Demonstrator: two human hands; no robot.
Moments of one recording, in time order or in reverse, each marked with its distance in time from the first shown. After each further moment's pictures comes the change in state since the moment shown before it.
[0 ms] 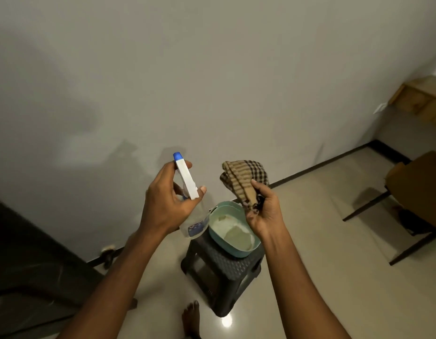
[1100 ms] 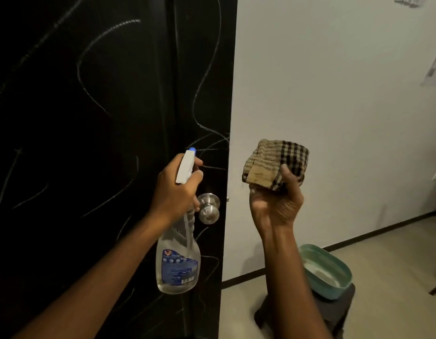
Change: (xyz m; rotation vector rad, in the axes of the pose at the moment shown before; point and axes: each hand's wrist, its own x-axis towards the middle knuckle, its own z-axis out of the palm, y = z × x) left_hand -0.112 0.059 -0.429 -0.188 0.159 0.012; right_hand -0.271 0.271 0.256 0.267 -0.645 -0.389
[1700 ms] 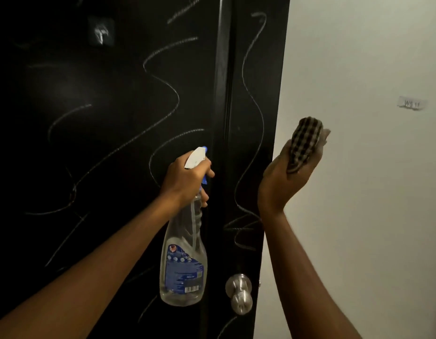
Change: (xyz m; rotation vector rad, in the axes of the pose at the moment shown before) left_hand 0.093 0.107 -0.101 -0.071 0.108 0.040; right_hand 0.085 0.057 0.183 -0.682 -0.115 -1.073
